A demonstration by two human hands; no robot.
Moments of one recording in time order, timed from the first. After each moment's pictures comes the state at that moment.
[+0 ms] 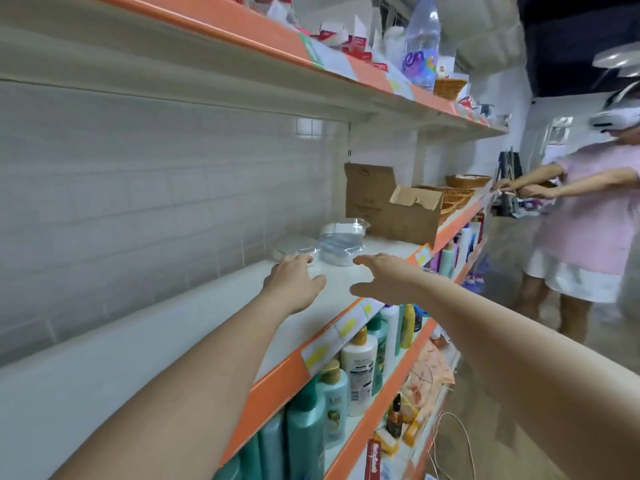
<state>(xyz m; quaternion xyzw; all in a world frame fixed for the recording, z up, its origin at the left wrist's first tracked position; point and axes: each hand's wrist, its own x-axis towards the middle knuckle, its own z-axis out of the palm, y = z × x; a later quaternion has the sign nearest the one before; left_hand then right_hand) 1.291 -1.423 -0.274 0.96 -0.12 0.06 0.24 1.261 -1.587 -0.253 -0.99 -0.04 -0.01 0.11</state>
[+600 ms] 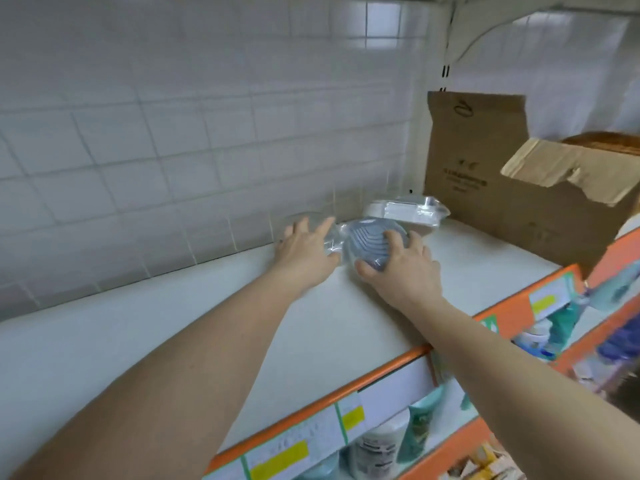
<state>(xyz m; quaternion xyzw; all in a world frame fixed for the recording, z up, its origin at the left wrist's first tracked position) 1.513 -1.503 -0.316 0.98 0.06 0.08 0.14 1.530 -1.647 -0.347 -0.97 -0.06 -0.12 0.22</state>
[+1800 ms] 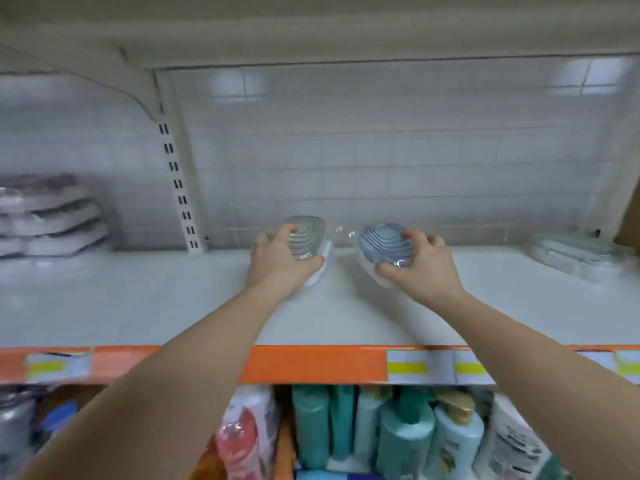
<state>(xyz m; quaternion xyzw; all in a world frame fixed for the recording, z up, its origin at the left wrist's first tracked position) 1.250 -1.343 -0.297 0.85 0.34 0.31 0.27 1.374 -1.504 -0.306 -0.87 -0.30 -0.07 0.38</state>
